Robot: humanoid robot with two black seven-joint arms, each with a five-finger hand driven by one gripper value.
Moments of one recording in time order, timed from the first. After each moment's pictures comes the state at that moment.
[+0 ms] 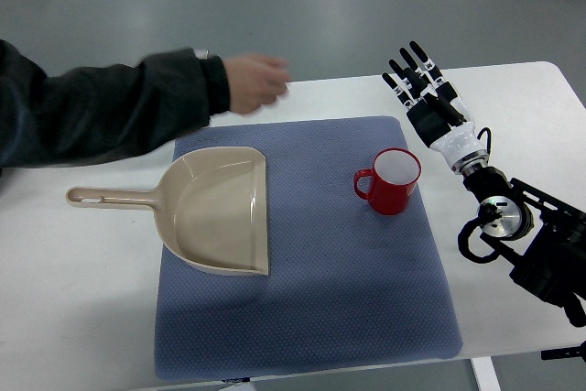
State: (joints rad) left arm -0.11 0.00 0.06 -0.20 0.09 0.06 0.10; right arm 0.63 -0.19 0.65 0.70 0.09 0.49 0.54
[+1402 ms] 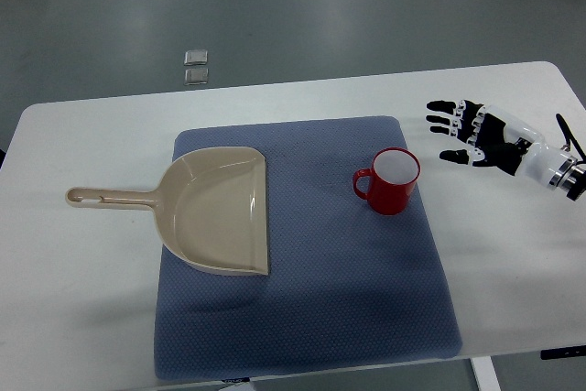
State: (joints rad) left arm -0.11 0.00 0.06 -0.21 0.08 0.06 0.10; right arm 0.57 -0.52 0.64 0.73 -0.67 0.61 0.61
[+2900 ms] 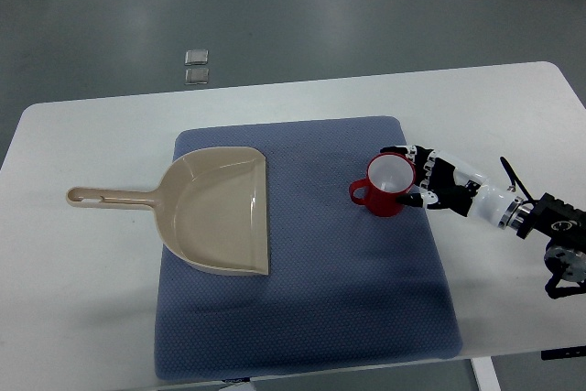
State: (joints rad) left arm -0.11 0.00 0.06 -0.21 0.08 0.06 0.10; right arm 0.50 -0.37 0.64 0.71 -0.72 0.61 0.61
